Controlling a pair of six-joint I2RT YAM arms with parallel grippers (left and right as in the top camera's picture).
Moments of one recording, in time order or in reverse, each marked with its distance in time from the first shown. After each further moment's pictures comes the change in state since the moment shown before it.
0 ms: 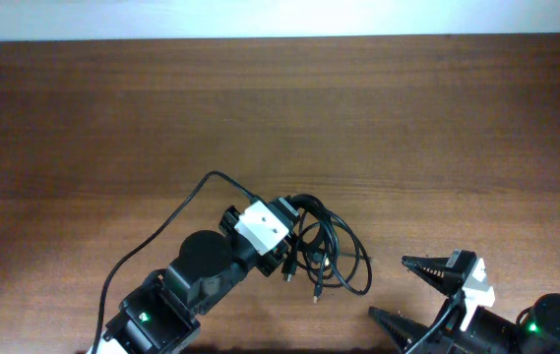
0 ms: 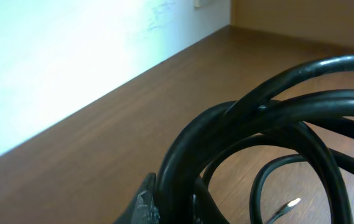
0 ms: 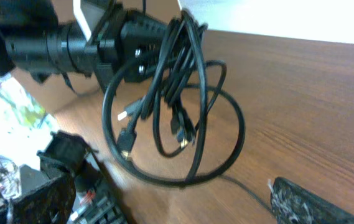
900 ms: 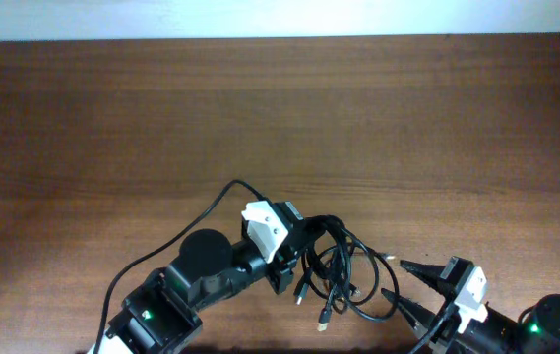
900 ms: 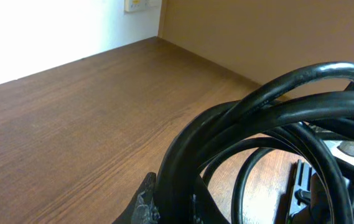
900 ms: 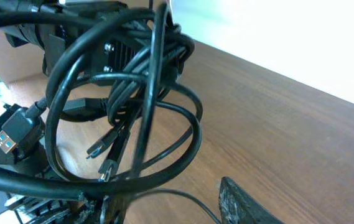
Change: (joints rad) left arm 0.001 0.016 0.000 0.043 0.305 -0.249; right arm 0.000 0.000 0.000 0.033 0.060 -0.242
